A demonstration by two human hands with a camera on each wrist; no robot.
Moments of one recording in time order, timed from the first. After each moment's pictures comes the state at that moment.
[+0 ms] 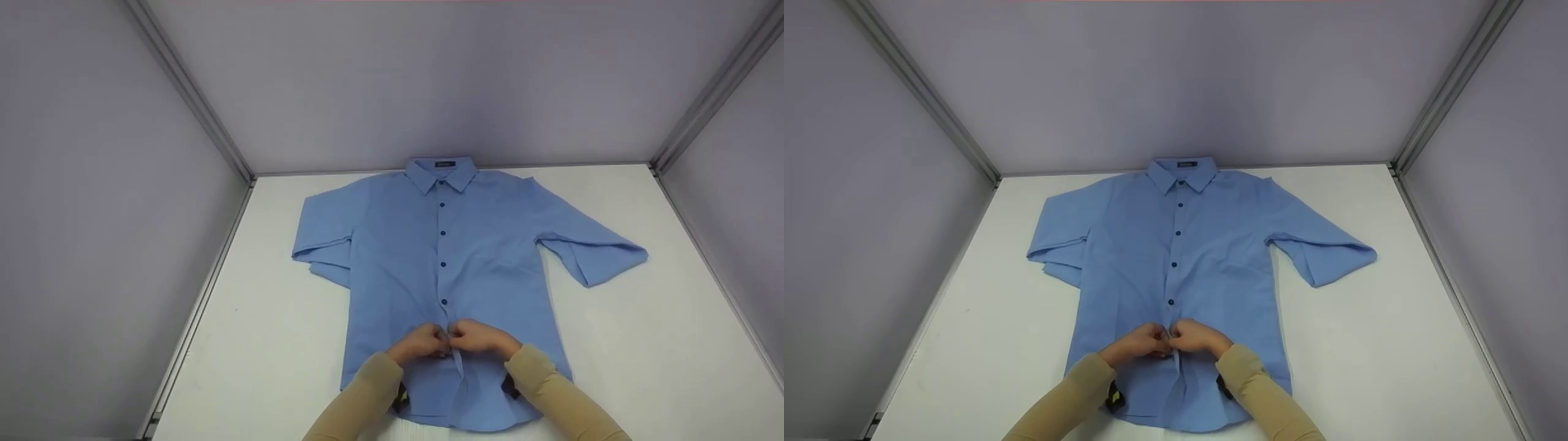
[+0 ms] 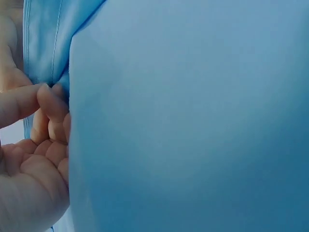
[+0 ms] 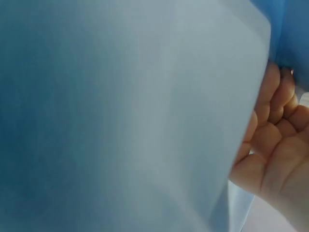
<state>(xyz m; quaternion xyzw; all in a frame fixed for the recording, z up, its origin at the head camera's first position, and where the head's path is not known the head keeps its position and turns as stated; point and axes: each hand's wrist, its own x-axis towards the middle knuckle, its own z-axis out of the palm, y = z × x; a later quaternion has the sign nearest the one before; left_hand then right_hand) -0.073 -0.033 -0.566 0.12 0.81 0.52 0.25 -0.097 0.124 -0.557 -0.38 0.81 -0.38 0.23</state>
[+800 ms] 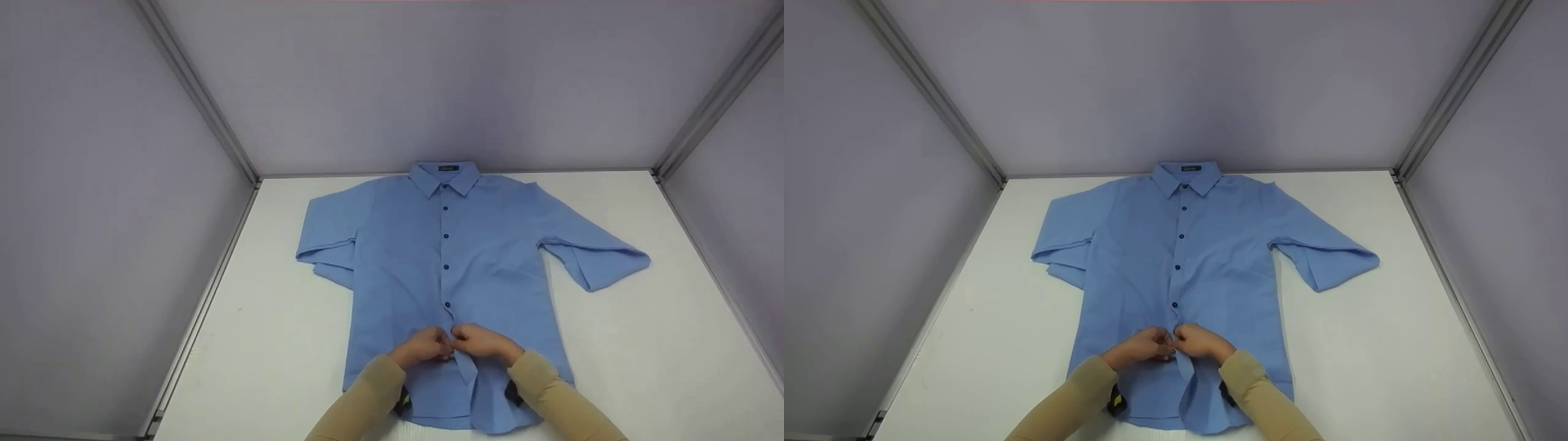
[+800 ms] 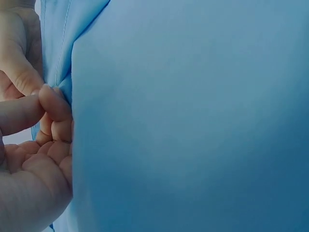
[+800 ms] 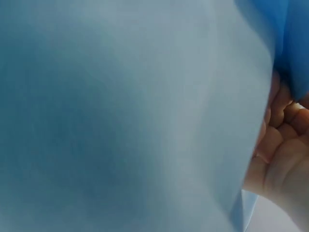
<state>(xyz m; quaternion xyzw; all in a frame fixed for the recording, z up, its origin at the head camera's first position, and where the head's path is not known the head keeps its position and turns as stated) -0.066 -0.032 -0.560 0.10 0.80 0.54 0.26 -0.080 0.118 -0.521 -0.39 0.81 -0.38 0.21</state>
